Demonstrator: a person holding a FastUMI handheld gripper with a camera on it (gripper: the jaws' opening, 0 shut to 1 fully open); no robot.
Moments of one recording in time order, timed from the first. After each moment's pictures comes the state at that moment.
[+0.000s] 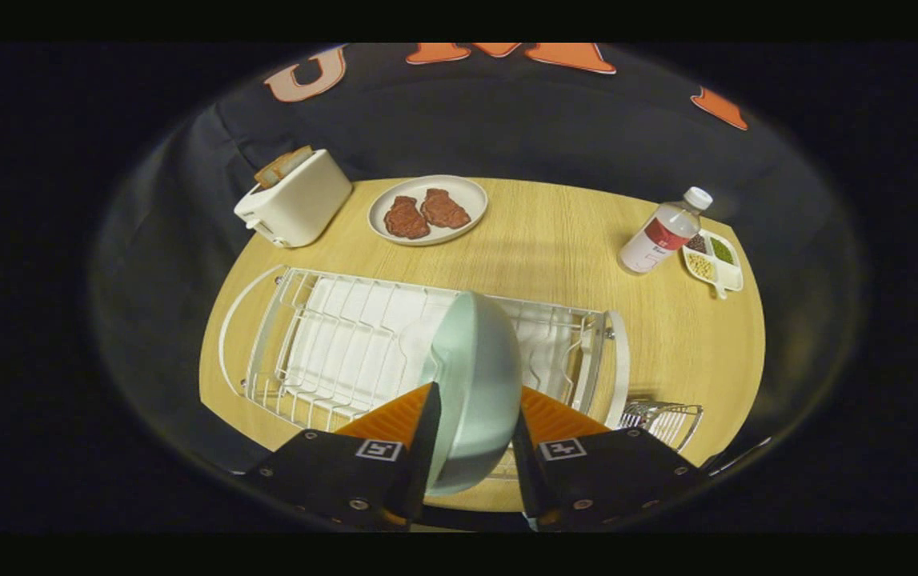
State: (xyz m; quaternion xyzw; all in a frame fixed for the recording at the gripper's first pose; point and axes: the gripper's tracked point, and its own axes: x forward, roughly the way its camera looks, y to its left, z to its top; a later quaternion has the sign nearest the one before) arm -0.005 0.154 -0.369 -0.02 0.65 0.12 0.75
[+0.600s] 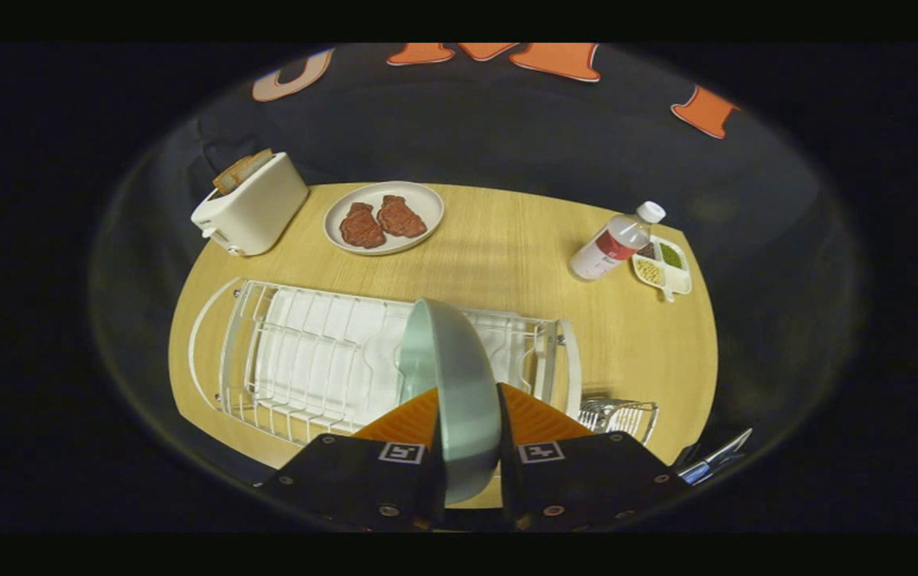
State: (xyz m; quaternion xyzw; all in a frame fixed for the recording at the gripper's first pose) arm 0.028 0.125 -0.344 -0.08 0.62 0.04 0.78
